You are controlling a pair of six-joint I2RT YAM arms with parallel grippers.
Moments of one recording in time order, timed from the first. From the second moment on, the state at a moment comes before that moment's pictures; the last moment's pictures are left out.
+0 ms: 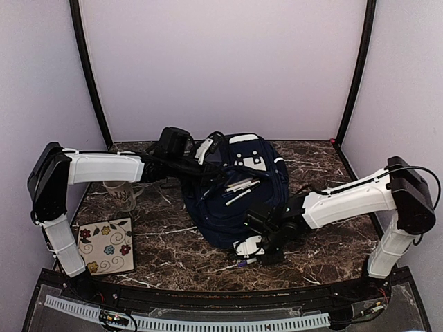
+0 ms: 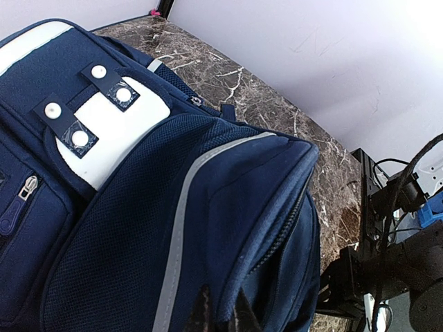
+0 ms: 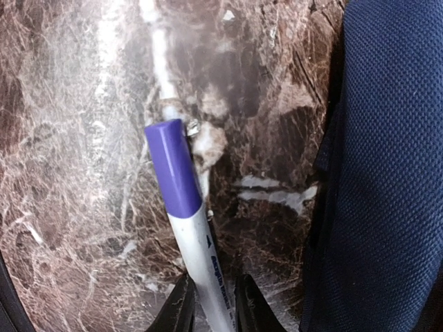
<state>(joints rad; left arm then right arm) -0.70 1.80 1.25 0.01 0.51 -0.19 1.14 1.70 0.97 -0.60 0.02 -0.59</state>
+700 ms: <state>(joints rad) -0.70 1.80 1.25 0.01 0.51 -0.19 1.14 1.70 1.07 -0.70 -0.05 -0.63</state>
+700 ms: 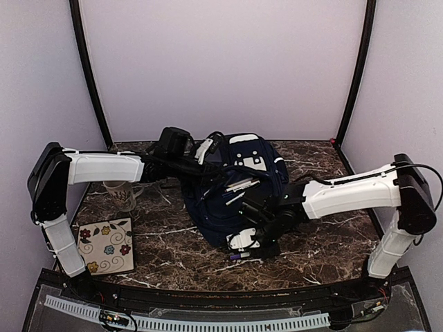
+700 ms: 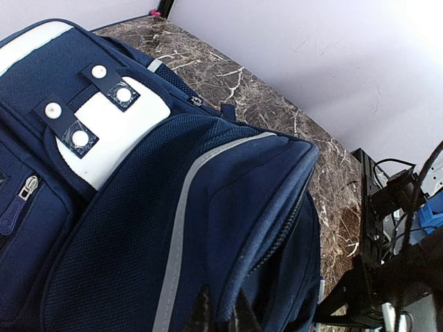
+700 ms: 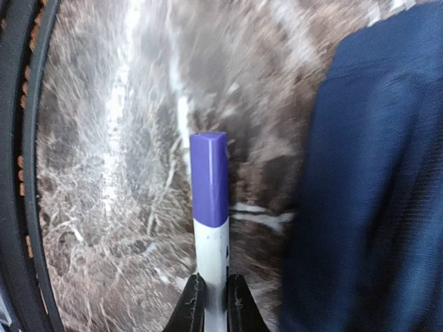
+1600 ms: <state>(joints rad) -0.70 1.80 1.25 0.01 0.51 -0.20 1.04 1.72 1.29 -0.54 0.35 -0.92</state>
